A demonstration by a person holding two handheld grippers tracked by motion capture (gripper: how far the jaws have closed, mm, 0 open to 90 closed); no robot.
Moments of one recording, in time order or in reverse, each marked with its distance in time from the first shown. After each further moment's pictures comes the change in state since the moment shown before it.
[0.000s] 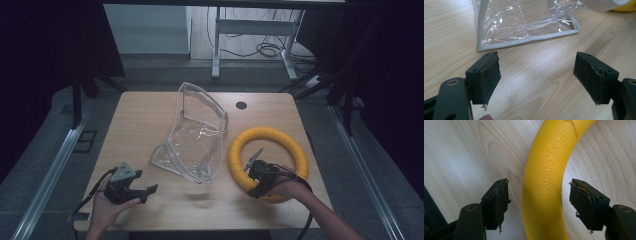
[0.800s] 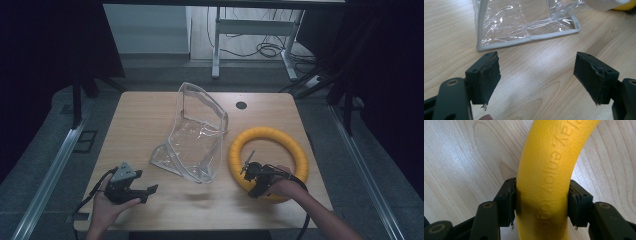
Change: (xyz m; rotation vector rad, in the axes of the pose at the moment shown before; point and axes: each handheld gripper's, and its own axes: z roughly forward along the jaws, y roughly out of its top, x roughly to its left) left arm 0.000 0.000 0.001 0.005 0.004 0.004; right arm -0.004 0.007 0.021 0.128 0.009 -0.022
